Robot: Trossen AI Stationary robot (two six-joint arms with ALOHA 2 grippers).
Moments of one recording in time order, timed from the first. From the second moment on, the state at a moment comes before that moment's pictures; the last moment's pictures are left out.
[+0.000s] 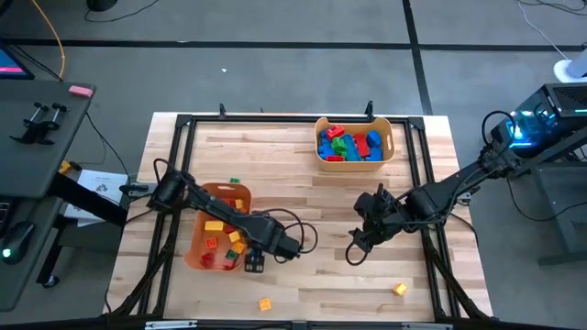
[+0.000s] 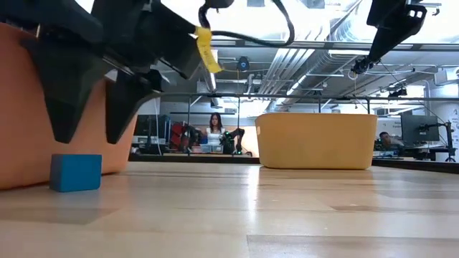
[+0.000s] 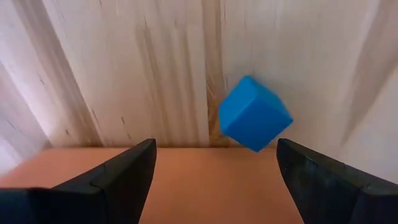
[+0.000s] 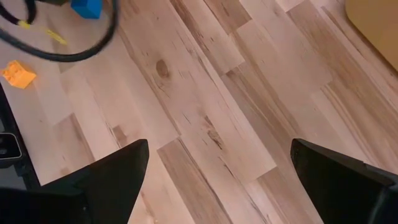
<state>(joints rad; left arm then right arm) -0.37 2.09 1.60 -1.28 0.02 -0.29 0.50 1.34 1.16 -0.98 0.34 0.99</state>
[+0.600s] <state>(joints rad) -0.42 2.09 1.60 -1.24 0.11 -0.12 0.50 1.34 1.16 -0.98 0.33 0.99</state>
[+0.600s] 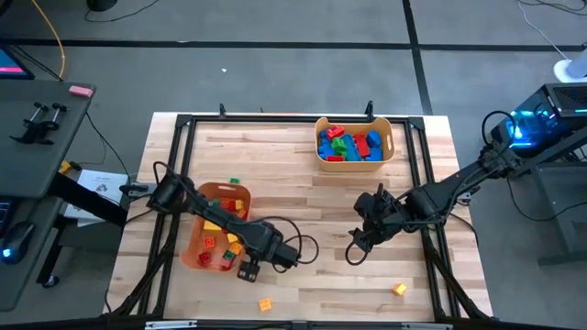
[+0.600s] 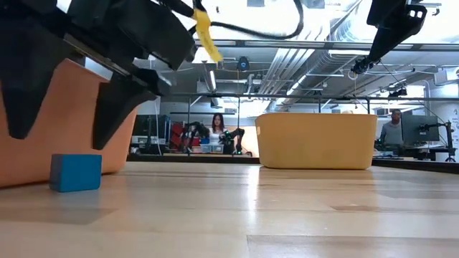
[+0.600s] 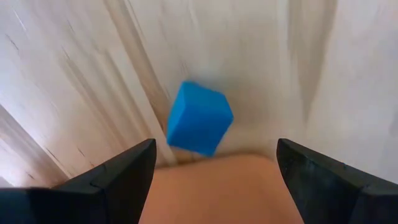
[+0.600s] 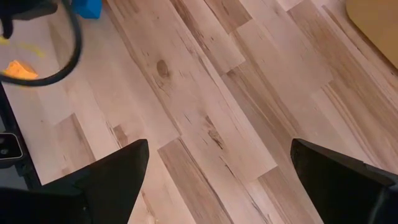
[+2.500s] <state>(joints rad) -0.40 1.81 1.88 -1.36 -0.32 -0.21 0.50 1.34 1.16 -0.99 0.37 0.99</state>
